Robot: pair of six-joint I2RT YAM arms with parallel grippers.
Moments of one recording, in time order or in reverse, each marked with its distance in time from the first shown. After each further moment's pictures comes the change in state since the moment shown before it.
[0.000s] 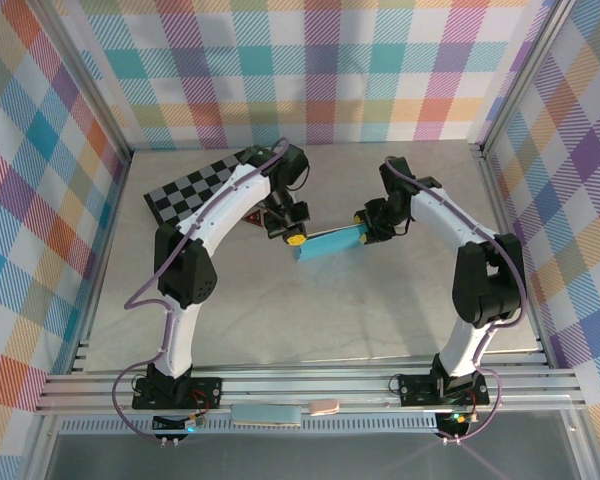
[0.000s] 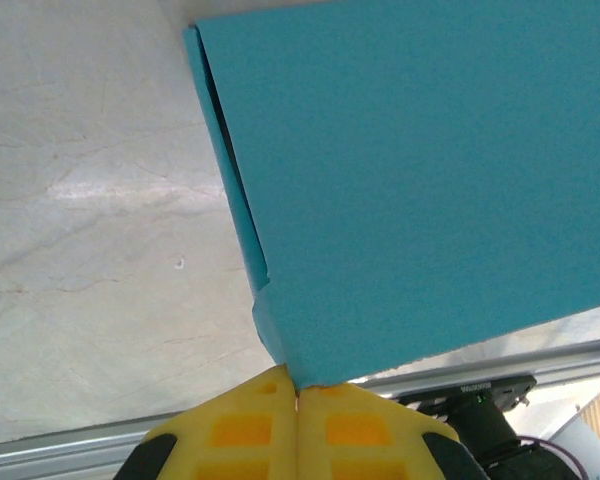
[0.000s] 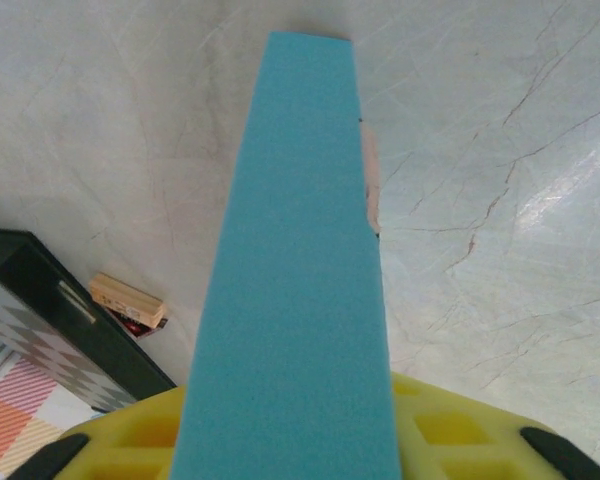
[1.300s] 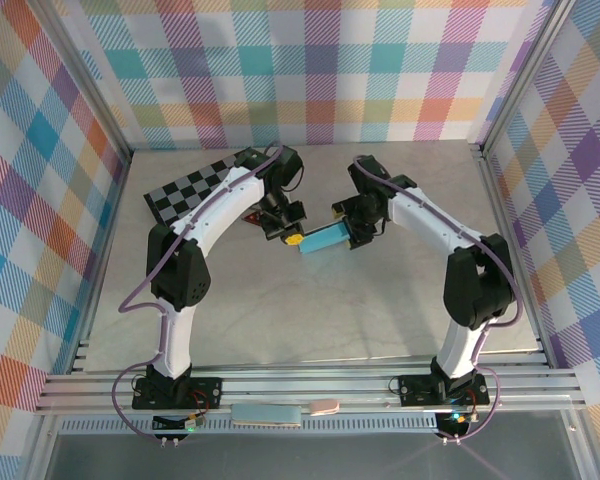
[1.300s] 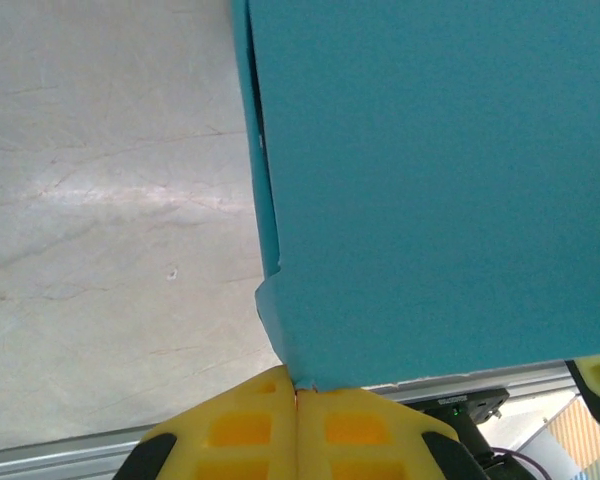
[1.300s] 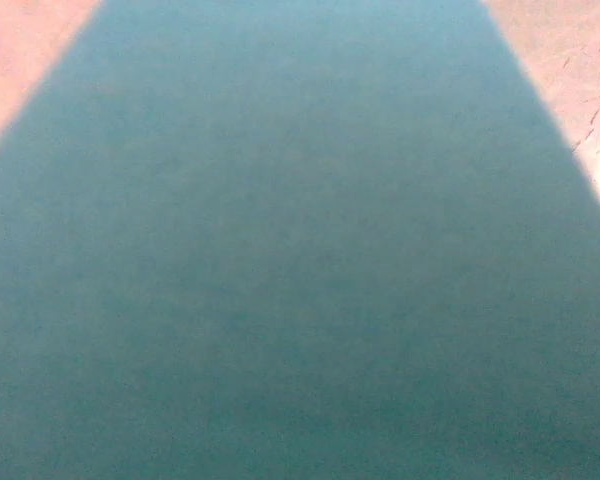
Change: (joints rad) left arm 0.022 -0.039 -0.090 0.096 0.010 -0.052; right arm 0.169 0.002 0.092 -0.011 0.182 0.064
